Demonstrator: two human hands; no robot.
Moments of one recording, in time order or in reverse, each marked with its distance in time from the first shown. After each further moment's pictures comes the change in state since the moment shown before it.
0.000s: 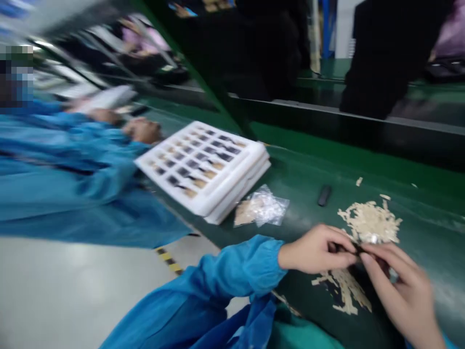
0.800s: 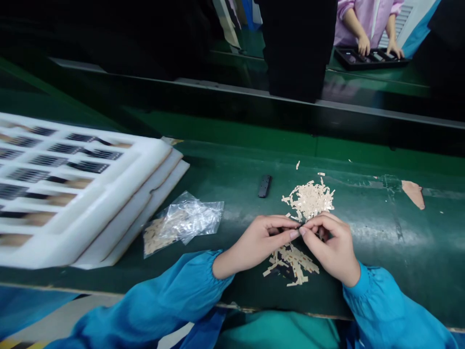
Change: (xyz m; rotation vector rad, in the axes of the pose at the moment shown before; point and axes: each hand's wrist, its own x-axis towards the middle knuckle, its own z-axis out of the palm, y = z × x) left_hand 0.007 0.002 0.004 -0.023 0.055 -0.064; right_hand 0.018 -0.027 0.007 0.133 0.044 0.121
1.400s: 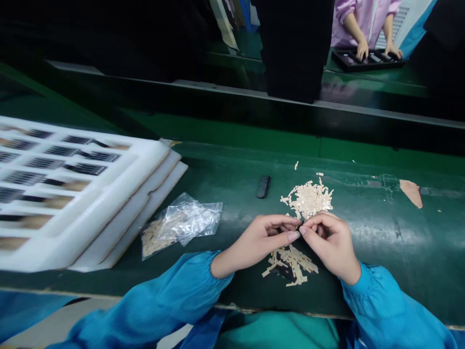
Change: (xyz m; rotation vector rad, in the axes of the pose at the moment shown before) left_hand 0.001 0.004 -0.001 -0.124 -0.030 -0.127; right_hand 0.000 0.005 -0.001 0.145 -0.013 0.119
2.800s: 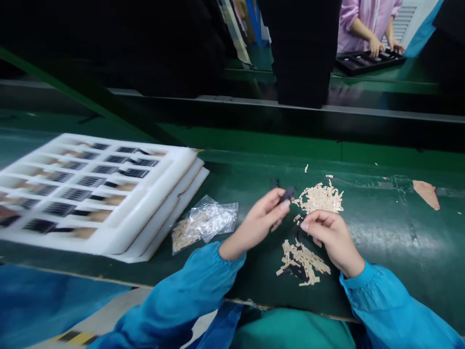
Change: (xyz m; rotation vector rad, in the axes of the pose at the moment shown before) left_hand 0.008 0.017 -0.032 0.305 0.186 0.143; right_hand 0.016 -0.004 0.021 0.530 -0.109 0.433
